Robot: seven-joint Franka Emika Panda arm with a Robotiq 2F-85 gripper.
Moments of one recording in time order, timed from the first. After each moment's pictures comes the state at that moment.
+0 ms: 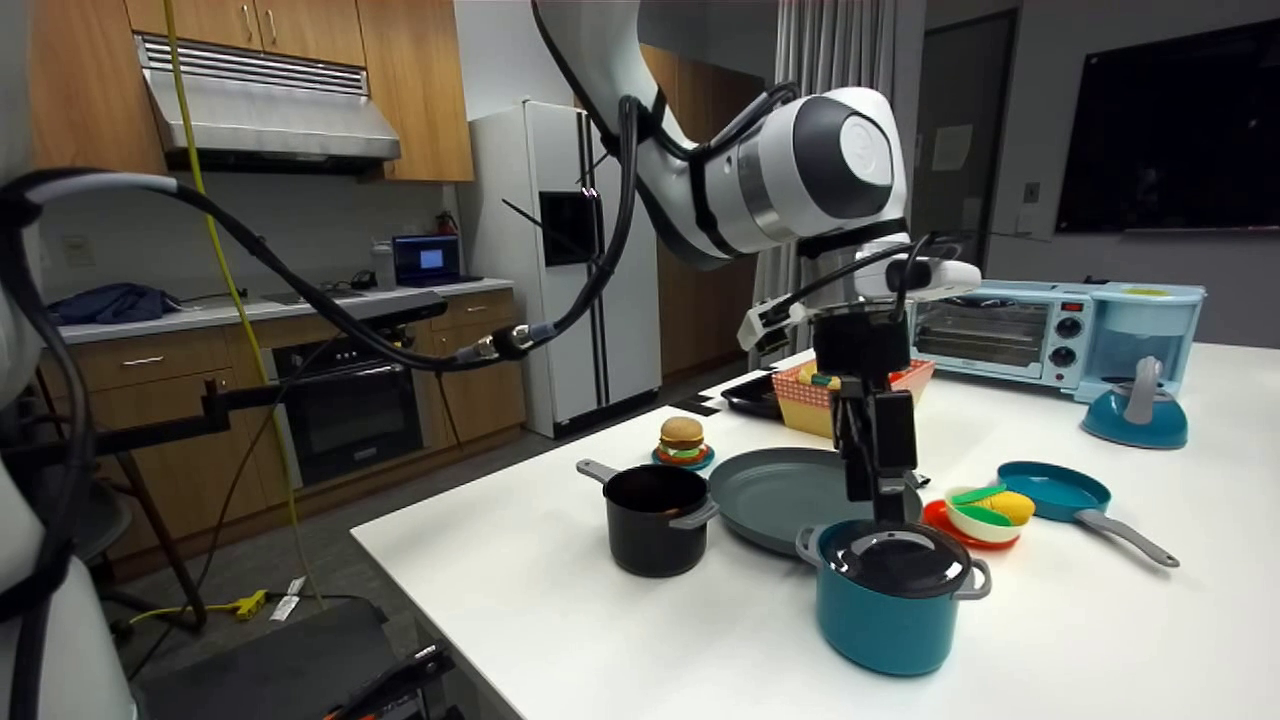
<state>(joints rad) -0.01 0.27 -0.14 -2.09 -0.31 2.23 0.85</state>
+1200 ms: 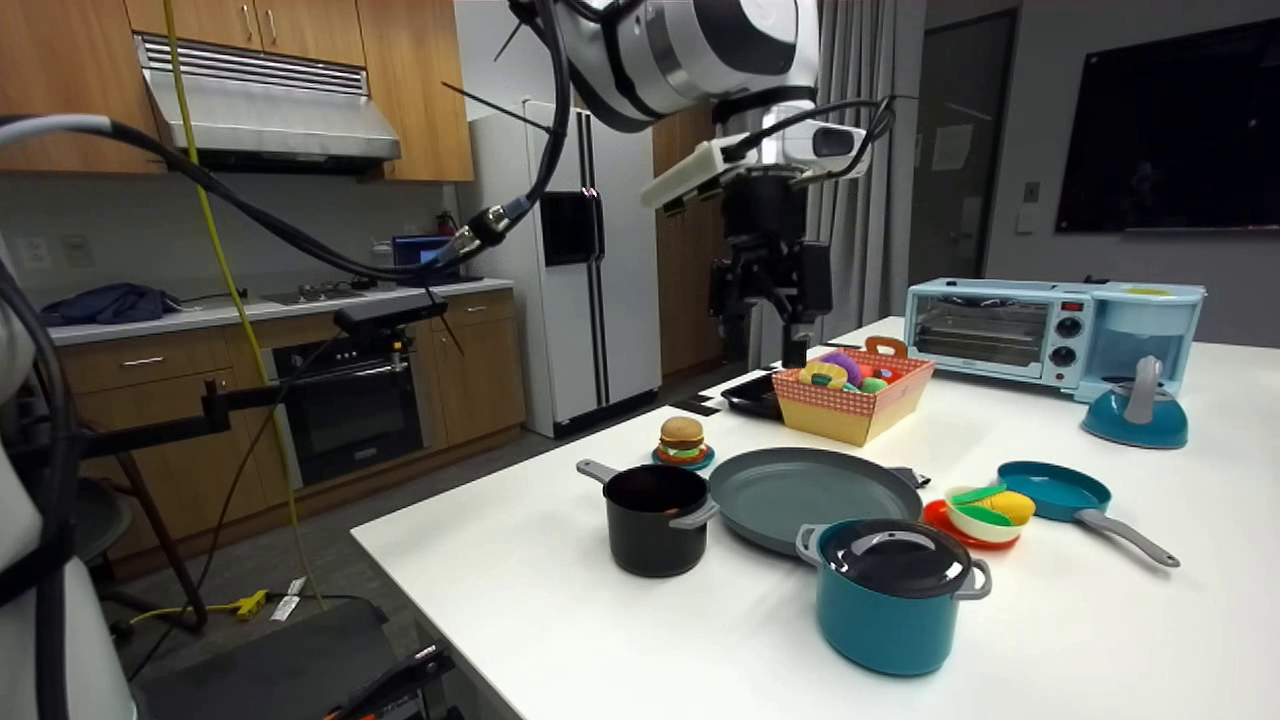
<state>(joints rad) 0.02 0.02 -0.02 -2.09 -0.15 1.98 0.35</state>
